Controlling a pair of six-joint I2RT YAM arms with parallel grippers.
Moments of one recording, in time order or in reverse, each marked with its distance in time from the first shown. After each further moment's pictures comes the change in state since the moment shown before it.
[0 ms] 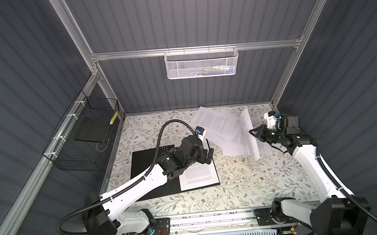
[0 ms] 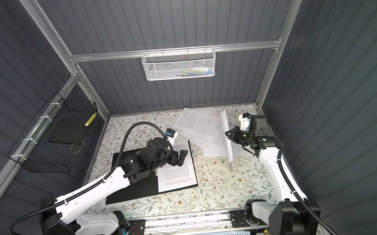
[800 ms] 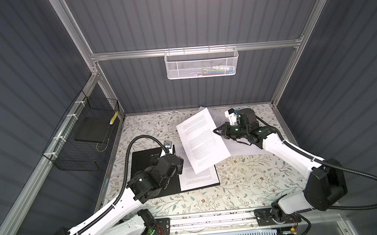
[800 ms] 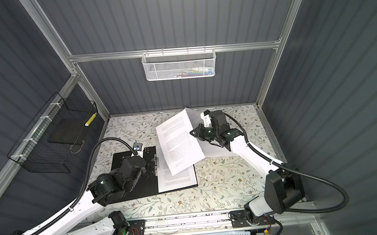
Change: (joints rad) left arm 0.019 -0.376 -0.228 -0.253 -0.372 -0.056; right arm 0.404 0.317 0.048 0.336 0.049 0.251
